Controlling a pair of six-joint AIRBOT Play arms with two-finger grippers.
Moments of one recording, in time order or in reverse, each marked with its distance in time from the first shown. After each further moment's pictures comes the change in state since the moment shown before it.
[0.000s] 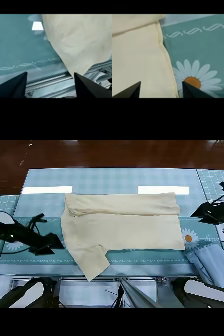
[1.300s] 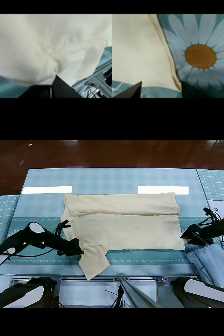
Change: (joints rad) left arm -0.315 -0.136 -0.131 -0.267 0.338 0.041; right arm -0.042 0.012 -0.325 -0.029 -0.027 -0.050
